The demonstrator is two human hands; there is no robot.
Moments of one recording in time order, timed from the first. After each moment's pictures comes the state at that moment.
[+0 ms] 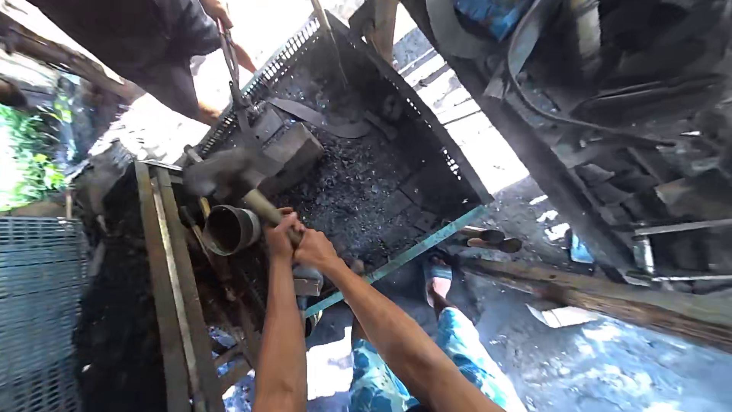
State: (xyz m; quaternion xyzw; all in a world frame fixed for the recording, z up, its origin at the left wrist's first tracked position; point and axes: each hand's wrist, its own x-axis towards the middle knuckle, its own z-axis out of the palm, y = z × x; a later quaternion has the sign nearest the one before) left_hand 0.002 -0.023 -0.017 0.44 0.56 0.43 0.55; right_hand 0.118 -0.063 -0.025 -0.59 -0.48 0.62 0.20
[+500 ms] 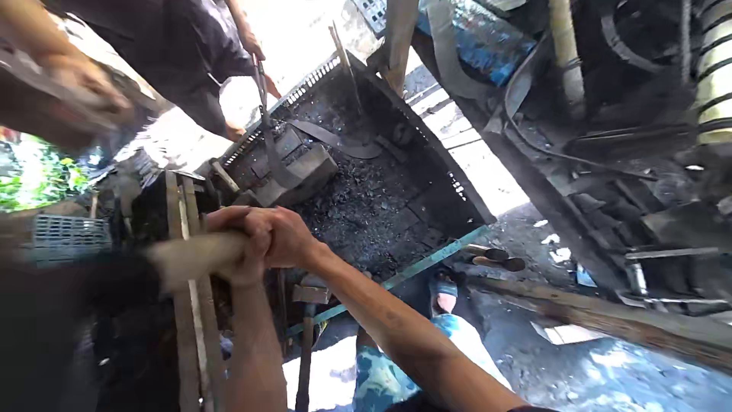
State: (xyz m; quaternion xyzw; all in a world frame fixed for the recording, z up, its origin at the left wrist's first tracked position) left_hand 0.022 -0.006 0.192 0.69 0.34 0.54 0.35; right_hand 0.122 -0.007 0.134 -0.42 -0.65 0.40 0.49
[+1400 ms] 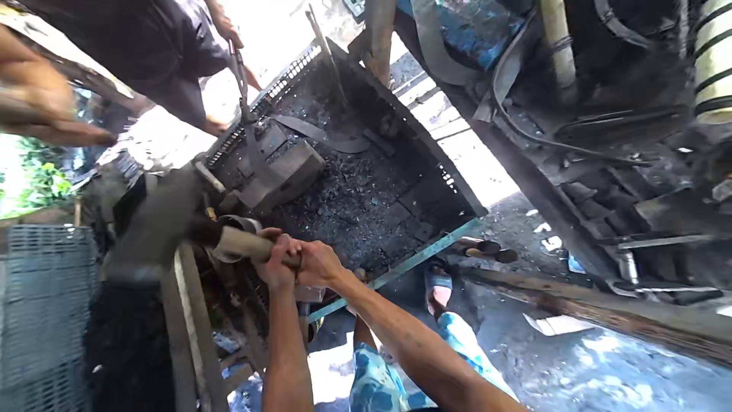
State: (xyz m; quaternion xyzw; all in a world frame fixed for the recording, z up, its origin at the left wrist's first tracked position) left_hand 0.028 -0.047 0.049 0.44 0.47 0.55 0.53; right_hand 0.143 -0.070 0.023 -0.54 -0.59 0.55 0.24
